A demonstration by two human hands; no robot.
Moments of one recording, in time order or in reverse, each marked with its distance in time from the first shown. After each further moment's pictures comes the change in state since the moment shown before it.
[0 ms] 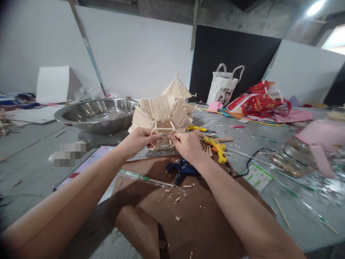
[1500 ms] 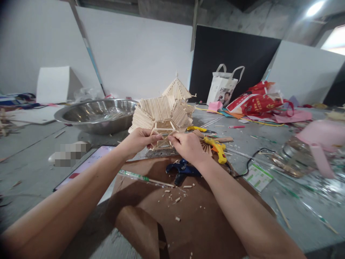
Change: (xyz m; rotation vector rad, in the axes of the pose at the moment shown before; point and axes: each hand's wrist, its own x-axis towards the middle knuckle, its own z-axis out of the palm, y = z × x) left_hand -0.001 0.002 -0.001 0.054 -0.007 -0.006; right_hand 0.000 0.000 -0.002 -0.069 -0.035 -0.044
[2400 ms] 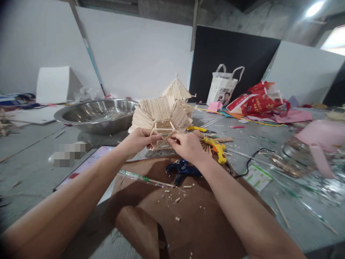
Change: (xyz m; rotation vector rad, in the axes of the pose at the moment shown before) left_hand 0.001 -0.003 0.000 -0.047 -0.011 0.011; right_hand -0.001 0.001 0.001 0.076 0.003 0.023
